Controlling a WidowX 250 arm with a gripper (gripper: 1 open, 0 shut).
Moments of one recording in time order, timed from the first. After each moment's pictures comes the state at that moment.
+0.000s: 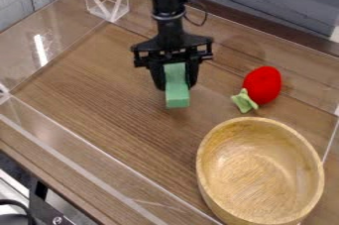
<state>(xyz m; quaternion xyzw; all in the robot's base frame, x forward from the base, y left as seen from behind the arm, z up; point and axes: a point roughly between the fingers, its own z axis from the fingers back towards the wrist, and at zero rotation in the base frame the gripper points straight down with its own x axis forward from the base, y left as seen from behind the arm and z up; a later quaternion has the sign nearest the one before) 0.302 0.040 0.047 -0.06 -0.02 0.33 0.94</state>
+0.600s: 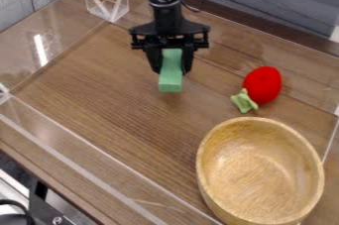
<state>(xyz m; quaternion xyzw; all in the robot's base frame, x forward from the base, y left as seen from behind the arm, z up) 0.313 0.062 0.055 -0.04 -0.05 0.27 0.96</state>
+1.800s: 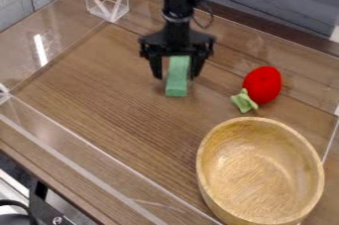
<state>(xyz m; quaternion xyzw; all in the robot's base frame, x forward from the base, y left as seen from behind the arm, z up) 0.331 0.035 0.027 0.02 -0.07 0.28 0.96</state>
